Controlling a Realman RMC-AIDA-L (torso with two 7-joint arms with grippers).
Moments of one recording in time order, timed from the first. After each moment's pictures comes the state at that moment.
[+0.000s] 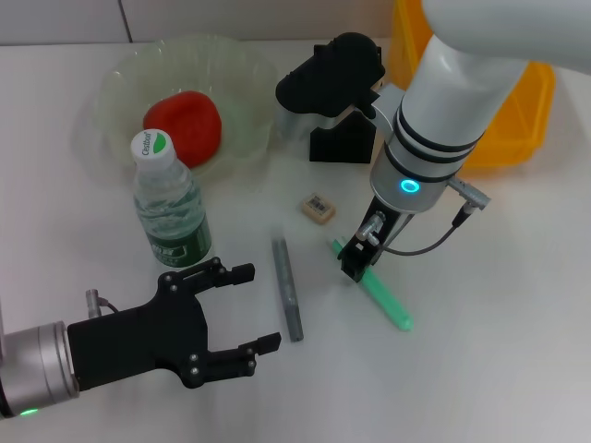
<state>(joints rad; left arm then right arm) -0.27 -2.07 1.16 0.44 1.52 1.57 -0.74 1.07 2.09 -1.85 -0.79 -2.41 -1.33 2.96</state>
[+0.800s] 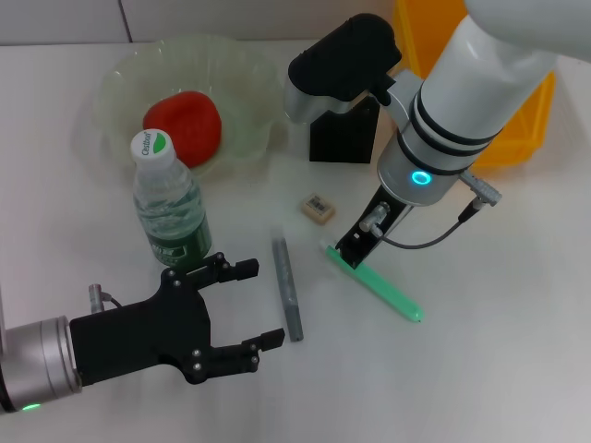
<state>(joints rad) -0.28 -2.07 1.16 0.44 1.51 1.58 -0.75 0.96 2.09 -1.78 -0.96 -2.47 -1.38 2.96</state>
